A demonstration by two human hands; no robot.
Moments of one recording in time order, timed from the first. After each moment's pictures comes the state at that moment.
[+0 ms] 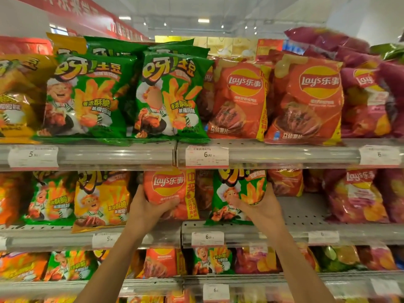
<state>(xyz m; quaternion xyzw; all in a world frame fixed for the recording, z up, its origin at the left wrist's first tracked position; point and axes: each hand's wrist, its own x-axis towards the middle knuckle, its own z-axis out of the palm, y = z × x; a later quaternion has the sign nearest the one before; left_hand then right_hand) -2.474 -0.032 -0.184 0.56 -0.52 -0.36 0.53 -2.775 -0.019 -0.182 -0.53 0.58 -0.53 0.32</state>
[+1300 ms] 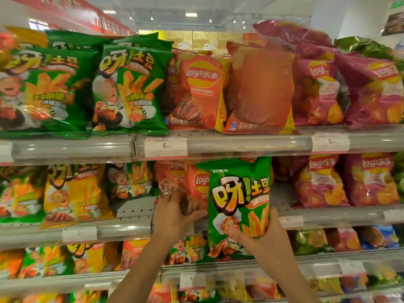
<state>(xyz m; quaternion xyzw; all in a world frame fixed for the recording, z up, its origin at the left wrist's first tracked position) -2.607 -0.005 -0.204 0.63 -0.70 -0.13 0.31 -2.829 0.100 -0.194 -0.53 0.61 -0.51 0.30</state>
